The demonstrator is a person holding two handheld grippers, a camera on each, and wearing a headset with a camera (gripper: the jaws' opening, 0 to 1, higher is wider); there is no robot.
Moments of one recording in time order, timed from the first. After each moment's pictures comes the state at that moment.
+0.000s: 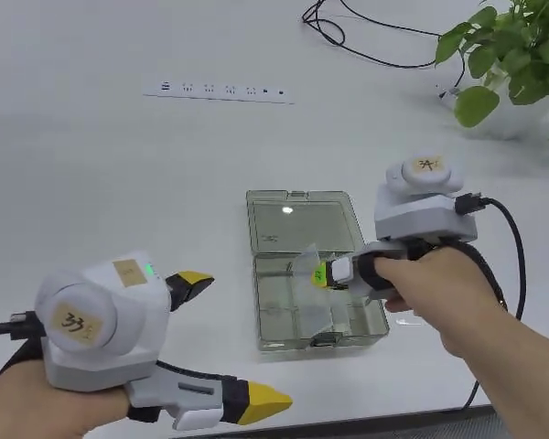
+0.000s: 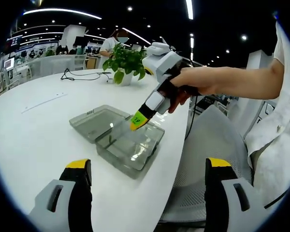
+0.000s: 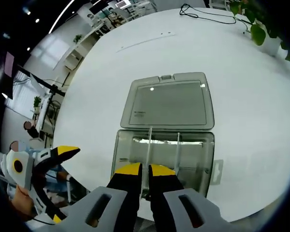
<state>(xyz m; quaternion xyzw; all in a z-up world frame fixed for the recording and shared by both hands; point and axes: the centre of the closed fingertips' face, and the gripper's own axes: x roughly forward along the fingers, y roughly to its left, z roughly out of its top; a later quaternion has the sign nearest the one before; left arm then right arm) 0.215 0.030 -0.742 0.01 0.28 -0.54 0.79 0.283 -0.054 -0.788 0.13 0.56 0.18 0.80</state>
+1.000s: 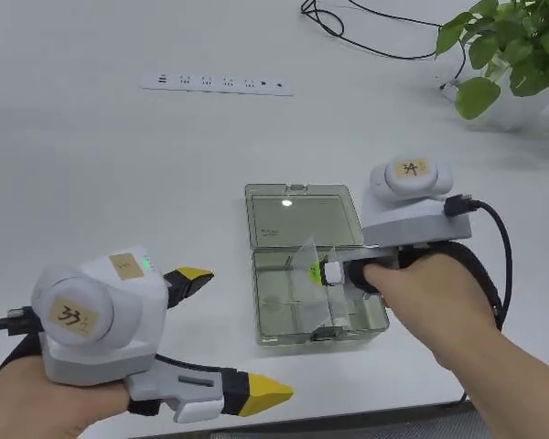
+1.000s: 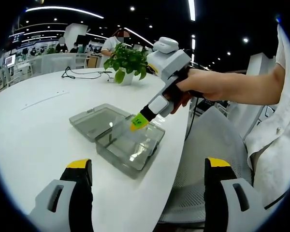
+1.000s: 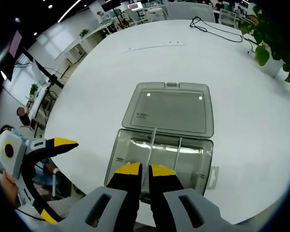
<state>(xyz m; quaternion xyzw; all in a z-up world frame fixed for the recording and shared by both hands) 0.216 0.029 -0.744 0.00 0.29 -0.54 0.79 0.285 -0.050 -0.787 0.05 0.53 0.18 0.82</state>
